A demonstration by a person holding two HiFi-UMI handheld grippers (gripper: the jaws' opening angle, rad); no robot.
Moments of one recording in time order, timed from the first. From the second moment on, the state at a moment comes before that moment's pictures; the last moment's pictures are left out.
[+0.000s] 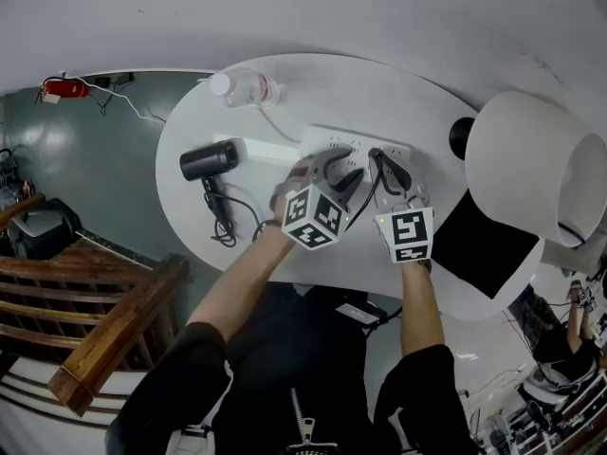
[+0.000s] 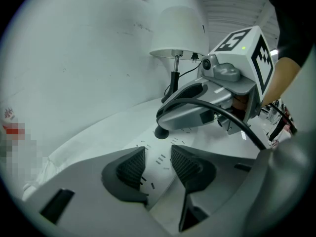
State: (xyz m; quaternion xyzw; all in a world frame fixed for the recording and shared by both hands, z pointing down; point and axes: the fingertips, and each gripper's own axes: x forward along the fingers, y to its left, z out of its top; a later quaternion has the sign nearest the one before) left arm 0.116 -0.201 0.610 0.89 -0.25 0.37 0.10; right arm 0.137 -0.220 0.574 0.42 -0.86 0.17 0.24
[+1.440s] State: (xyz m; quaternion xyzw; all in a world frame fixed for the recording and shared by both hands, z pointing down) left arm 0.119 -0.199 0.610 0.89 -0.25 0.37 0.10; right arm 0.145 -0.222 0.575 0.46 -0.84 0.18 0.22
